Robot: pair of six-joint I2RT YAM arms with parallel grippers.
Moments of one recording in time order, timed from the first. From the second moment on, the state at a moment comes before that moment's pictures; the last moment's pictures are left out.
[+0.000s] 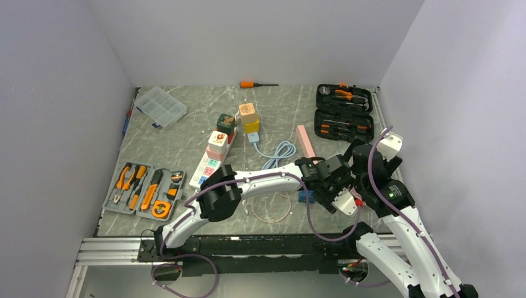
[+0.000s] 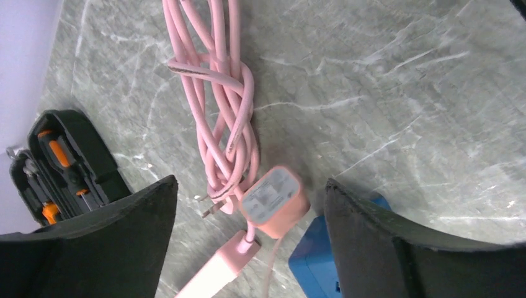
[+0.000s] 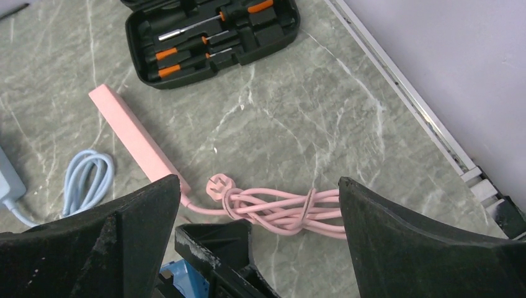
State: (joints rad) left arm -1.25 2.31 2.05 -0.61 0.20 1.12; right arm 0.40 0.66 0.84 -0.79 0.74 0.60
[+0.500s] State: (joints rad) left arm -1.23 2.10 1.81 -0.74 0.19 1.02; right arm 0.42 0.73 0.92 -0.76 0.63 0.59
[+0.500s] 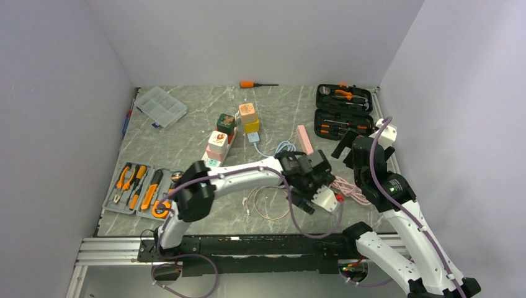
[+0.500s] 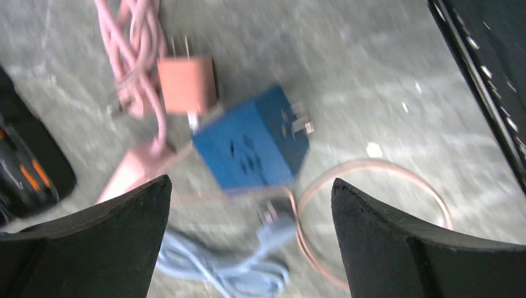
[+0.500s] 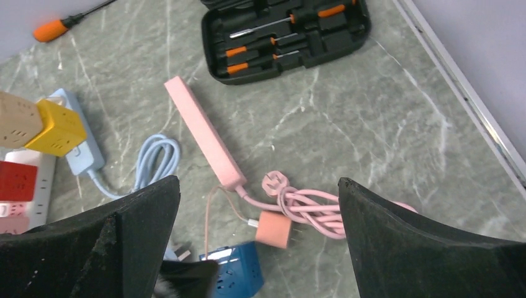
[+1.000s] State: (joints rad) left arm -0.66 1.46 1.80 -1.20 0.43 0.99; right arm 0.47 0.96 0.94 -0.57 0.36 0.47
